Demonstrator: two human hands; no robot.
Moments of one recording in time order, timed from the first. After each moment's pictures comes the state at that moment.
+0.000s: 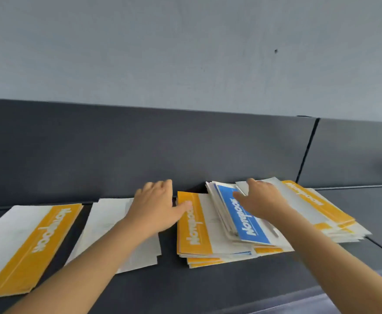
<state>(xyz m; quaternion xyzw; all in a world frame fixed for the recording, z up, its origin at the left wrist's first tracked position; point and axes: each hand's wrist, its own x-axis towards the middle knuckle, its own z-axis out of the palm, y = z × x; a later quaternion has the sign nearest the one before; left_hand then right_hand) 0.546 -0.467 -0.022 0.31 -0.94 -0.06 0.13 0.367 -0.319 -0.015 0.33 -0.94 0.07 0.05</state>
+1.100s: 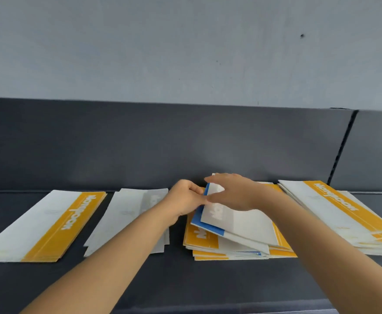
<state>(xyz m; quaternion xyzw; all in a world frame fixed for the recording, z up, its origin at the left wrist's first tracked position) 0.510 -0.452 -0.031 0.35 -0.78 -0.48 0.18 0.412 -0.350 0.014 0.56 -0.82 0.09 -0.09</state>
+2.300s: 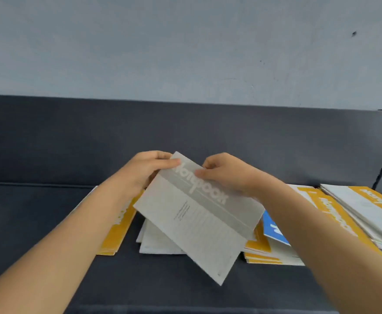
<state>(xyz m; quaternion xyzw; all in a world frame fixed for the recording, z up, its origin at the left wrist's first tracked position) 0.642 -0.555 0.014 0.30 -0.69 -0.60 0.28 0.485 -0.429 0.033 0.55 -0.76 0.31 -0.17</state>
